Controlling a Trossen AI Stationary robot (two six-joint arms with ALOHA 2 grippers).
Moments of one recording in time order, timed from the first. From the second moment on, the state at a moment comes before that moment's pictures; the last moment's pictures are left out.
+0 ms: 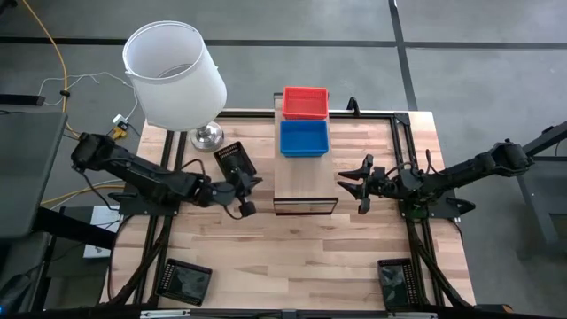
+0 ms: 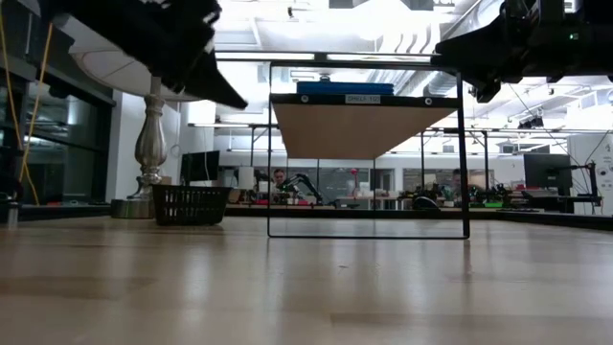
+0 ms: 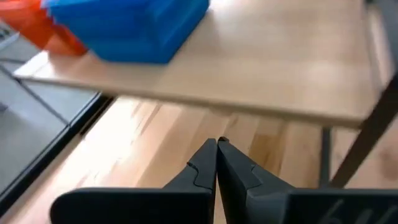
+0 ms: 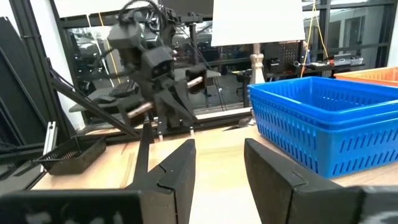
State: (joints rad) left arm -0.13 1.27 0.64 0.04 -0.69 -0.14; right arm 0.19 0.84 0.12 0.82 0.37 0.05
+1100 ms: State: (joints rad) left arm 0.05 1.27 0.63 -0.38 -0.46 -0.34; right arm 0.19 0.84 0.12 0.81 0.37 0.05
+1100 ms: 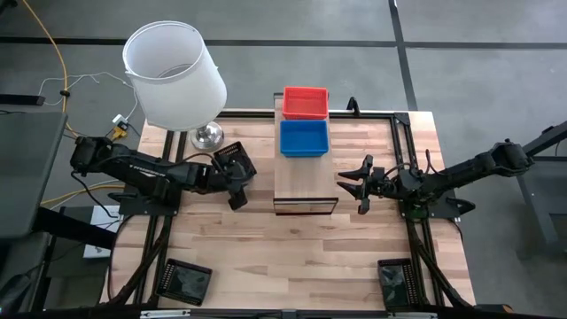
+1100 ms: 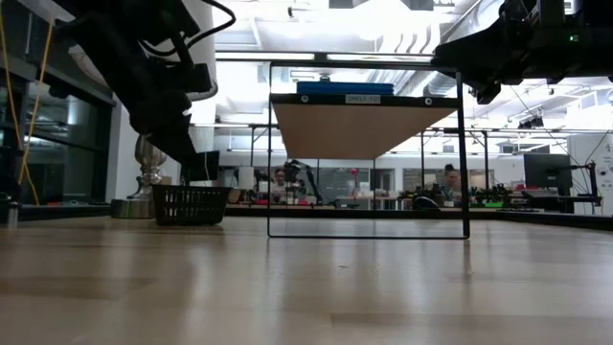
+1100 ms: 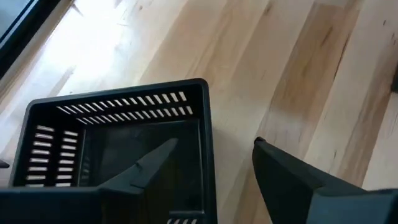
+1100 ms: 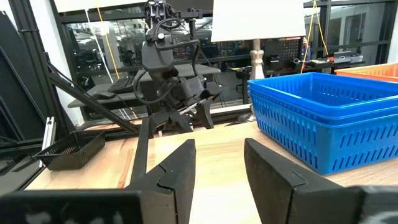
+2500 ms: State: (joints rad) left arm -0.01 1.47 0.76 -0.60 -0.35 -0.40; right arm 0.19 0.84 0.12 0.80 0.37 0.05
